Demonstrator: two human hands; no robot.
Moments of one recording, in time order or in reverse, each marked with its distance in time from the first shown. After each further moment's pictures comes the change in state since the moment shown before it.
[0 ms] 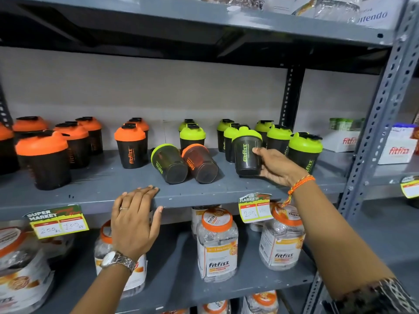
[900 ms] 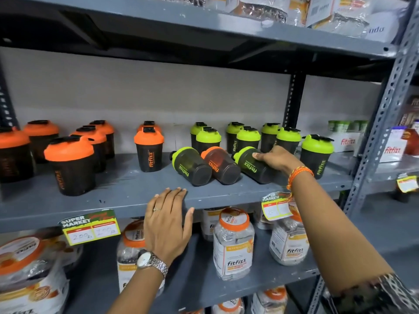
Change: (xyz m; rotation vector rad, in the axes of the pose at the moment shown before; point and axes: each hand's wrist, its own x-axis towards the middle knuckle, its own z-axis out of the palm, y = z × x) left_hand 0.003 -0.005 -0.009 -0.123 -0.035 0.015; right_hand 0.010 -0.010 0.049 -0.849 0.403 0.006
